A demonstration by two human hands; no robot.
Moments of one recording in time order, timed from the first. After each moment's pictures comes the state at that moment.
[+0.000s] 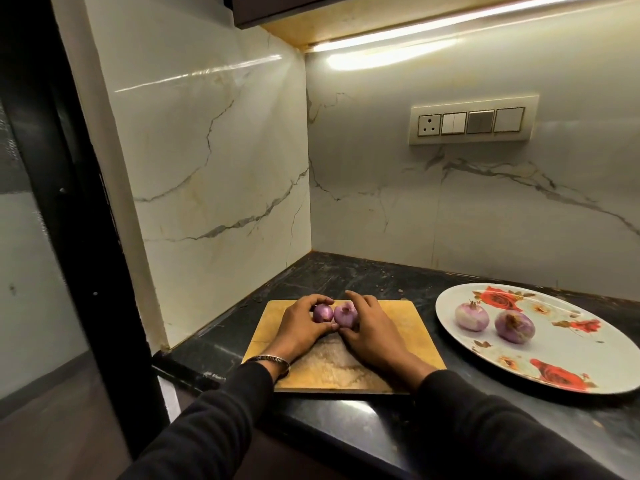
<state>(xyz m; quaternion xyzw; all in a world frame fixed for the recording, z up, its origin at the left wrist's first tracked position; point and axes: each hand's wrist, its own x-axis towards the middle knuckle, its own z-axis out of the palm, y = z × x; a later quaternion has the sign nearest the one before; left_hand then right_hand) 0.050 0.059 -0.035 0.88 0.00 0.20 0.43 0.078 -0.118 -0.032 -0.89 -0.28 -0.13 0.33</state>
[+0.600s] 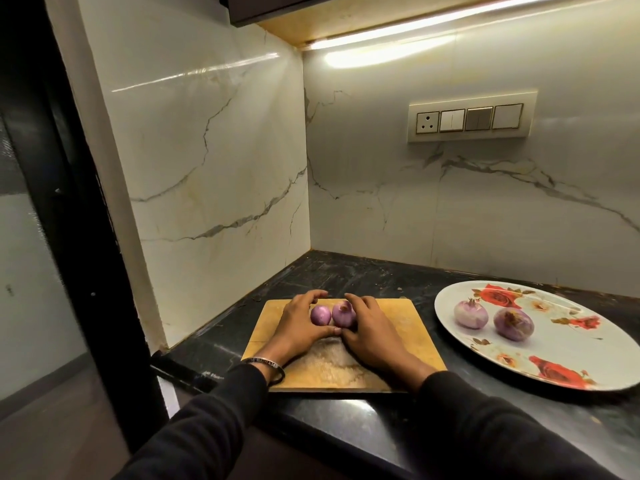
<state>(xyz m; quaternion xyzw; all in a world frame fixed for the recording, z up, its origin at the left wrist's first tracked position) 0.049 0.063 -0.036 0.90 0.00 0.19 0.38 0.077 -0.118 -0.035 -0.90 -0.28 -0.13 0.33</state>
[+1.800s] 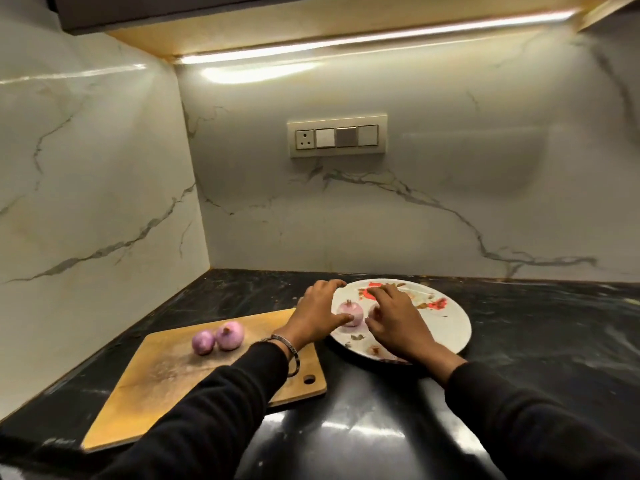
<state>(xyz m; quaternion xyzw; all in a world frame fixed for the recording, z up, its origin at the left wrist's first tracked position) 0.114 -0.160 0.015 0.95 -0.15 0.12 0.24 0.088 -0.348 -0.001 -0.95 -0.12 -0.20 0.21</state>
